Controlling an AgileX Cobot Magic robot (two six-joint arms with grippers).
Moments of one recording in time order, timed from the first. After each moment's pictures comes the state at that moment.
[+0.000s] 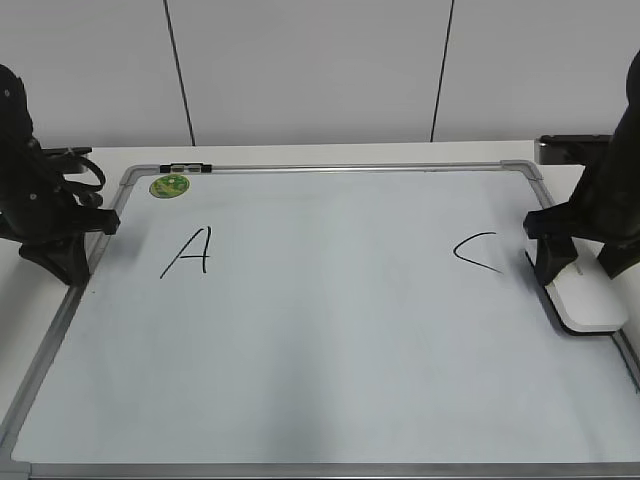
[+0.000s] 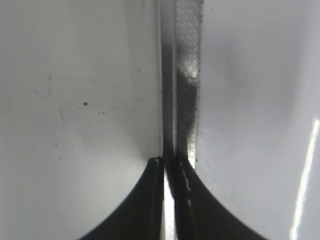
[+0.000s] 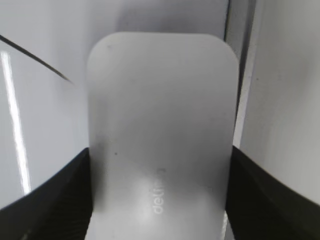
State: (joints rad) left arm -0.05 2.16 -1.50 -0.08 0.94 -0.03; right arm 0.02 1.94 -1.33 0.05 0.94 -0.06
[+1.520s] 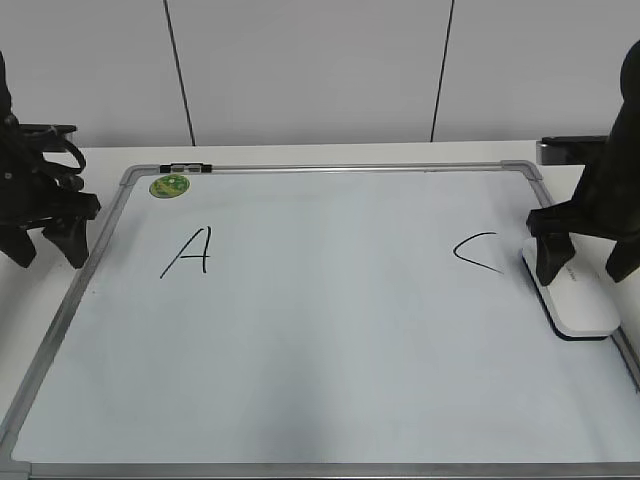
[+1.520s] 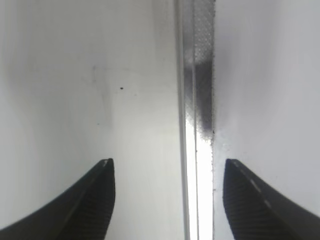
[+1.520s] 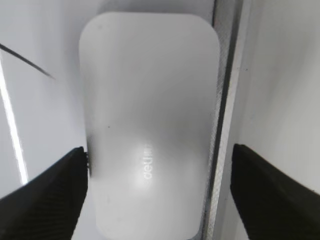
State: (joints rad) left arm -0.05 2.08 -1.50 -0.02 0.98 -0.03; right arm 0.02 1.97 -1.37 0.02 1.01 -0.03
